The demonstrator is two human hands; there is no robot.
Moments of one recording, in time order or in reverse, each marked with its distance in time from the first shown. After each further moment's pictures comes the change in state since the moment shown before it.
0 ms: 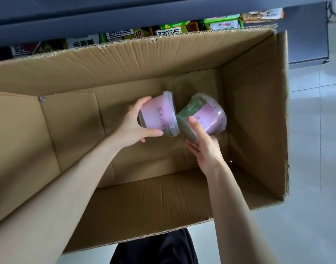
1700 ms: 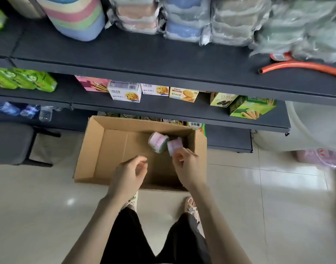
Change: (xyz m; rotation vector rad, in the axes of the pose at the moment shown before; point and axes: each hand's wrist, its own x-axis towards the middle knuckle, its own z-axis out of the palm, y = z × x) left_hand -0.371 0.257 0.043 0.264 0.676 0.204; right_hand -0.353 -0.154 -0.096 -1.163 -0.061 -1.155
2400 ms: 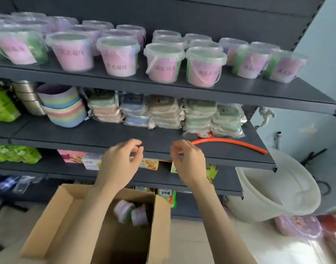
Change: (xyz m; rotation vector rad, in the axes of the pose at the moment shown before) left_hand 0.032 0.262 -0.042 0.128 0.547 0.543; right_hand 0.028 0.012 -0.264 0.073 0.435 -0.363
